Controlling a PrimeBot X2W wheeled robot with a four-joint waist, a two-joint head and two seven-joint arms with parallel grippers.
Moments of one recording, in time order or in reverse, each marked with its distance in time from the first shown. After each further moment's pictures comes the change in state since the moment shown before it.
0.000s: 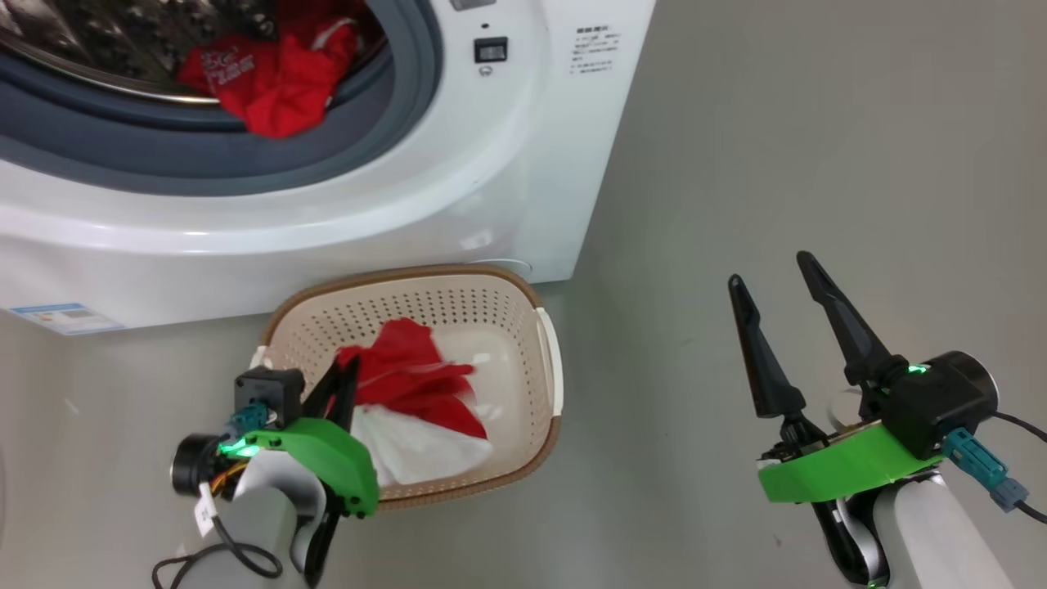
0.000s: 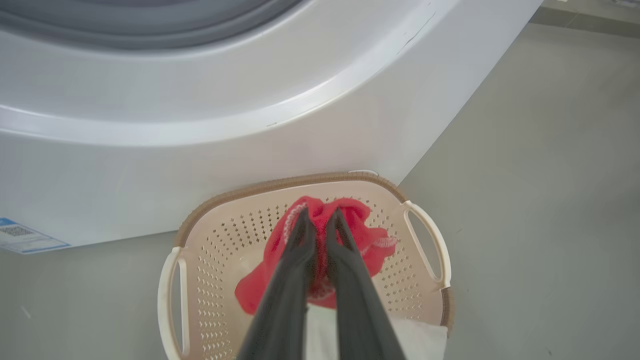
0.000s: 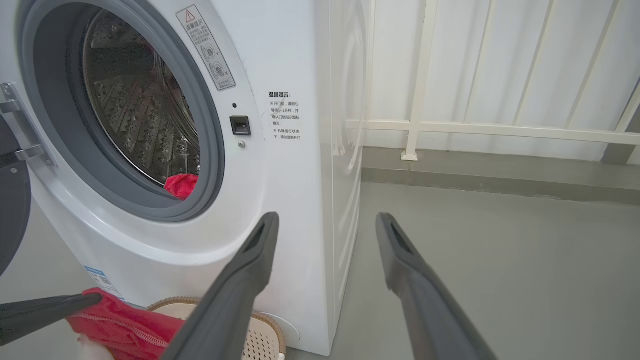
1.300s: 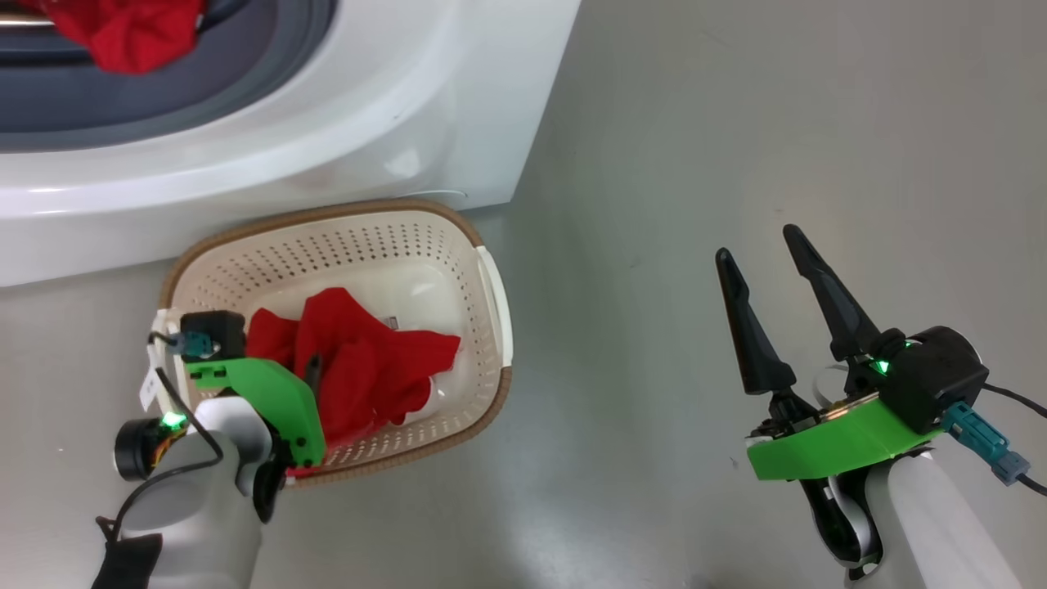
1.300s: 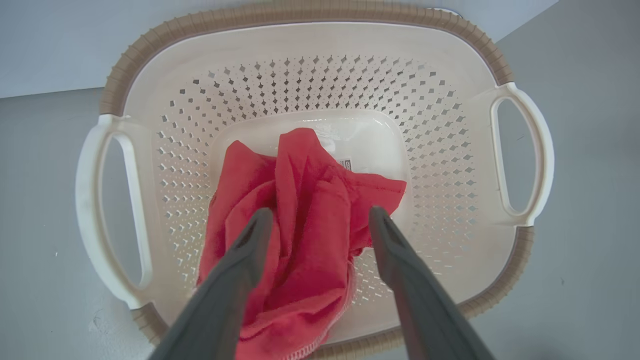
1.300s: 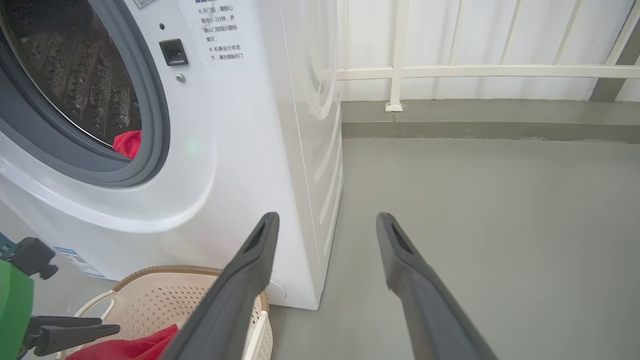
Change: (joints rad) left arm -0.260 0.026 0.018 0.404 -0.109 0.015 0.240; right arm -0.063 -0.001 0.039 0.007 0.074 0.000 0.000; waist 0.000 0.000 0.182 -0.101
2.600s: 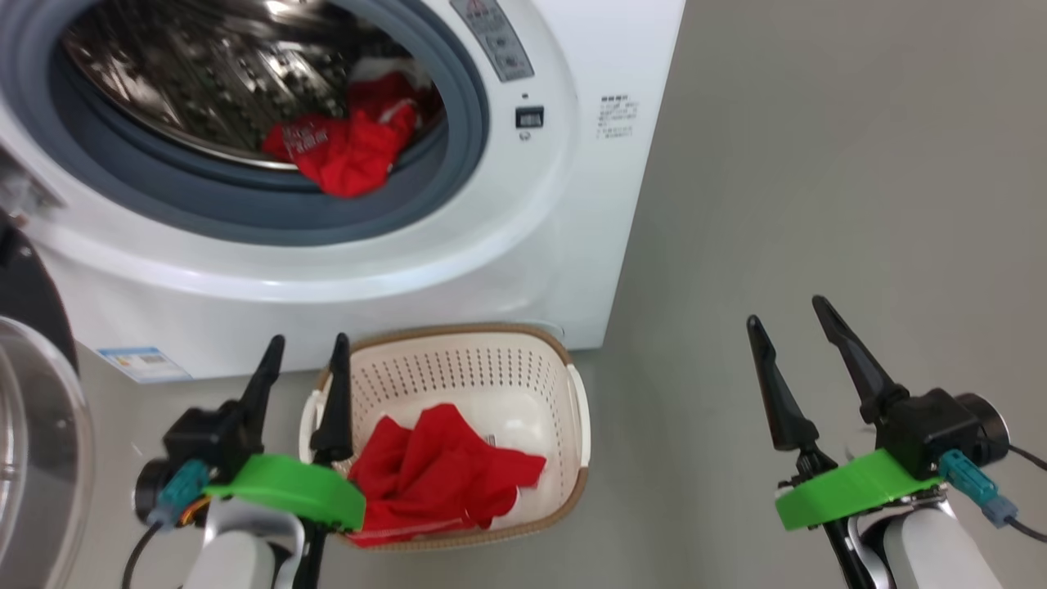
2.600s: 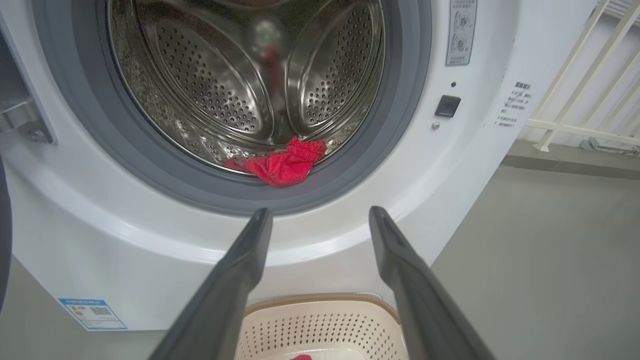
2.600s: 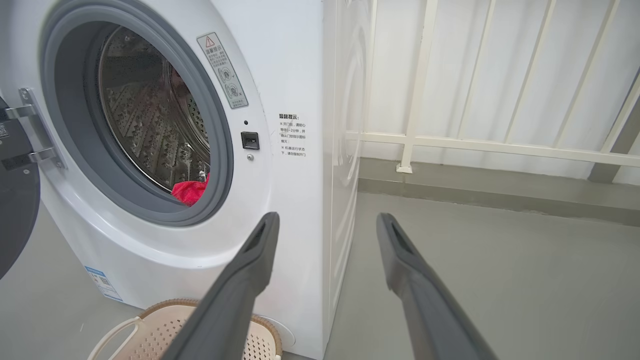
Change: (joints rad) left arm 0.483 -0.019 0.097 -0.838 0.093 0.068 -0.245; right arm 0.100 0.000 -0.073 0.064 -0.099 0.000 0.000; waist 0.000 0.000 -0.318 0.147
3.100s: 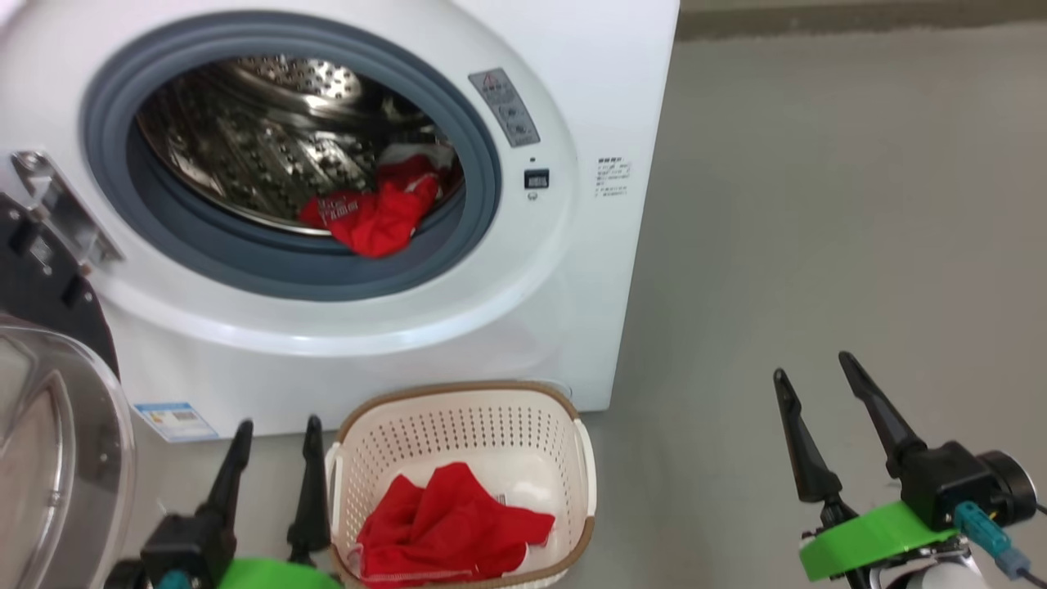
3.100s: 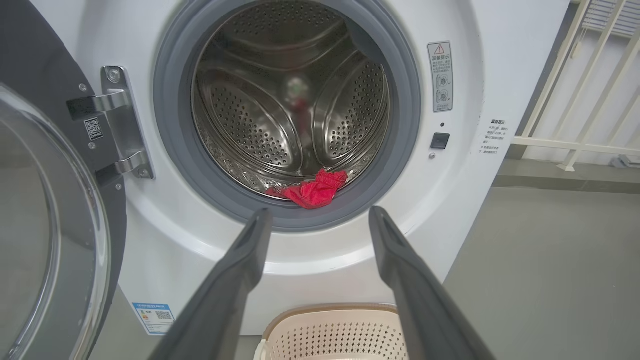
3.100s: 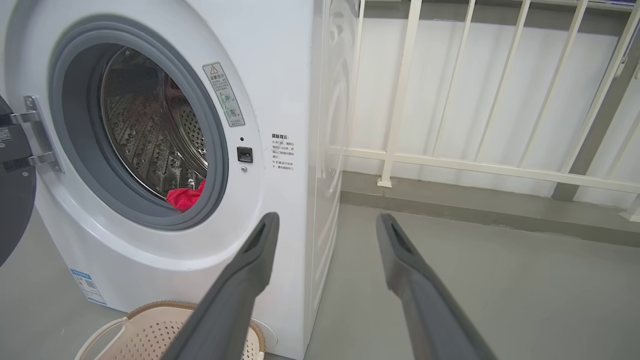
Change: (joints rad) left arm 0.253 0.014 0.058 -0.235 0.068 0.060 -0.003; right arm 0.116 0.002 -0.058 -0.018 -0.052 0.000 0.000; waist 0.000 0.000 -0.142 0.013
